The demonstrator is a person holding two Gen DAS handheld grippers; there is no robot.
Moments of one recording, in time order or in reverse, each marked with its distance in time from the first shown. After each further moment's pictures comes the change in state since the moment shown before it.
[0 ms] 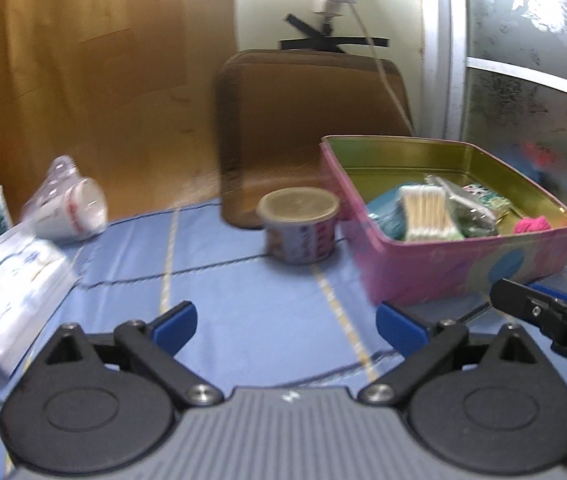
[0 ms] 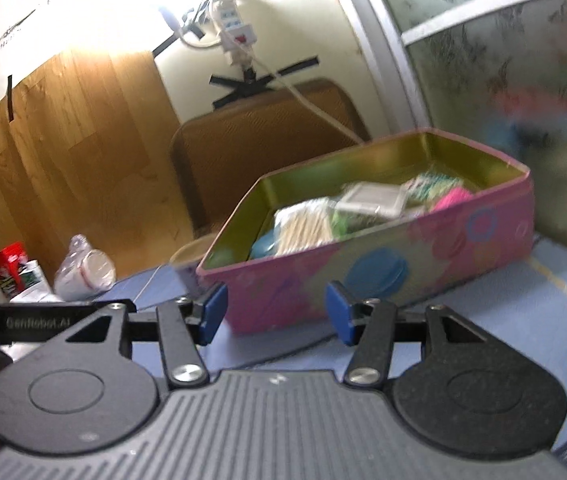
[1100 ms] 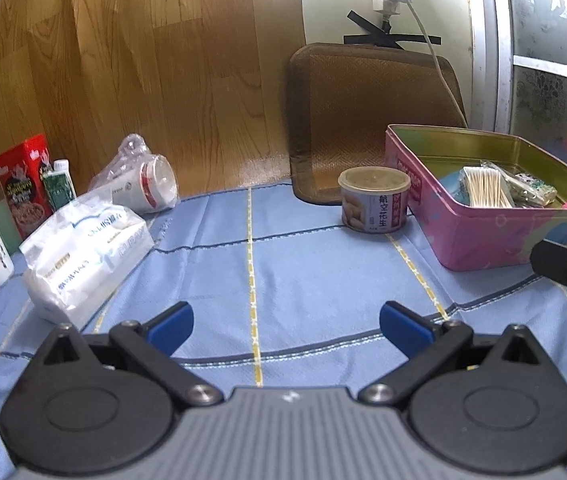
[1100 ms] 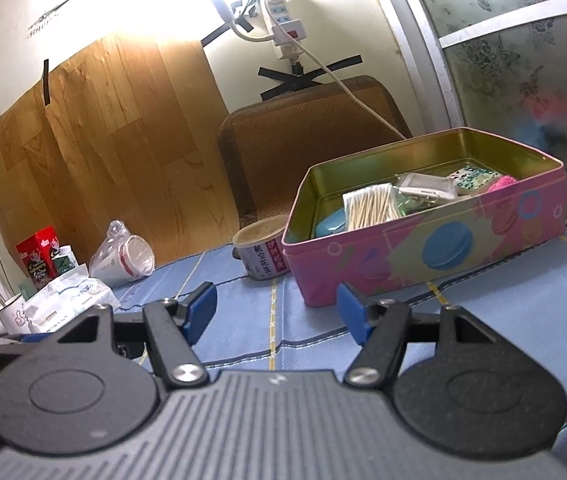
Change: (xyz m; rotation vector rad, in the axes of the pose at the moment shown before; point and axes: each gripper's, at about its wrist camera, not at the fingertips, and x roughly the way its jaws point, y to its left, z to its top) left arm -0.024 0.034 -0.029 -0.018 -0.003 0.140; right arm -0.017 0.051 -0.017 -0.019 -0.027 0.024
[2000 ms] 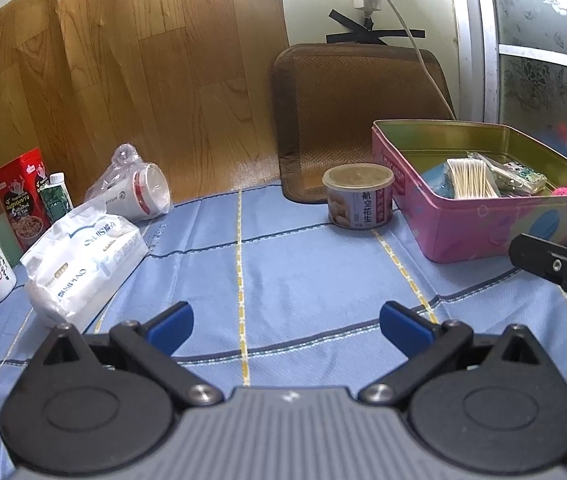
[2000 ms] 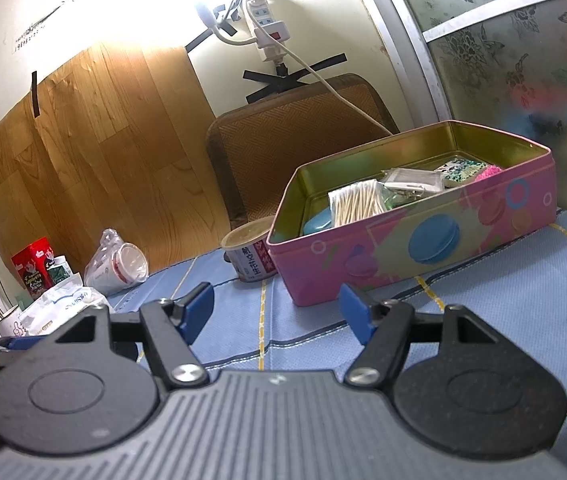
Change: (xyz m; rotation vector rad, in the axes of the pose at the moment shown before) left arm -0.009 -0.012 0.000 0.040 0.009 -0.006; right arm -0.001 -0.005 -0.003 0.039 -0.003 -0.017
